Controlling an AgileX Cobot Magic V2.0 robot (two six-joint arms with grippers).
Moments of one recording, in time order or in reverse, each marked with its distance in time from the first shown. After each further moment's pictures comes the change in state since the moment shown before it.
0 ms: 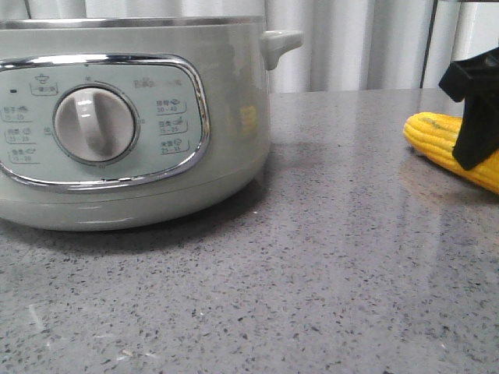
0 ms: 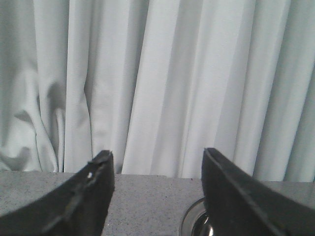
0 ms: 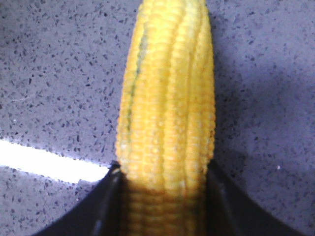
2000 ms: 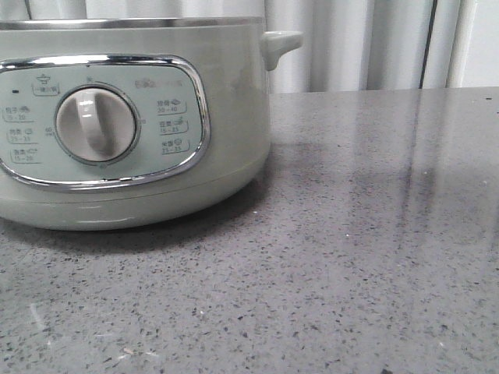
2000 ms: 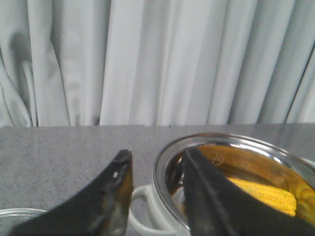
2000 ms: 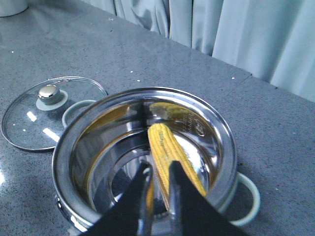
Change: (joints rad) left arm 0.000 0.000 0.000 0.014 0.225 0.000; right arm 0.502 -0.269 -0.352 0.084 -0.108 -0.004
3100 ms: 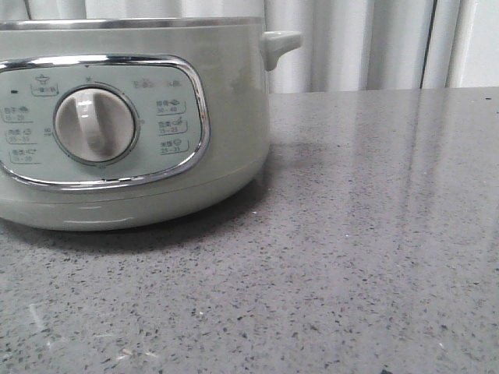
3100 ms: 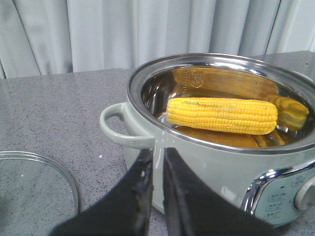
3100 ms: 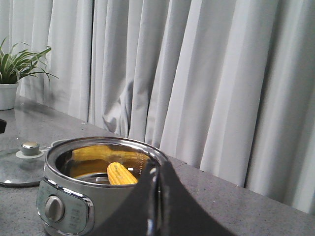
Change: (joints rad) left arm -0.041 -0.140 0.182 0.010 0.104 0.075; right arm 0.000 -0.985 0.744 -0.178 -0.301 0.000
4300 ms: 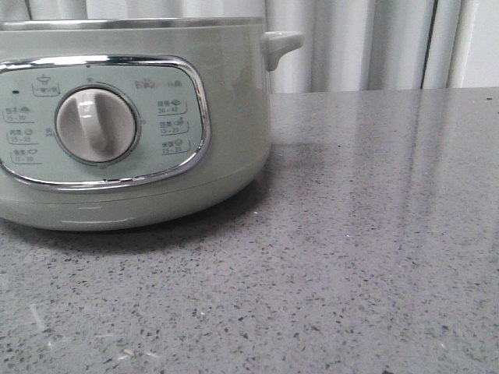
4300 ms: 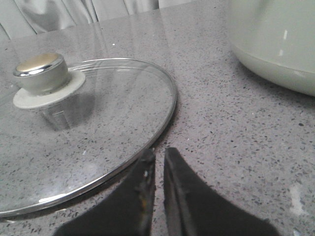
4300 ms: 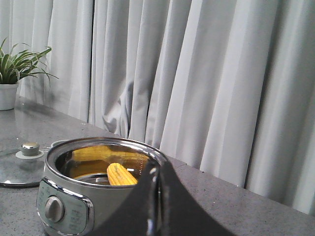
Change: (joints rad) left arm 0.064 -0.308 0.495 0.472 -0.232 -0.231; right arm 0.000 0.000 0.000 0.000 -0.002 -0.002
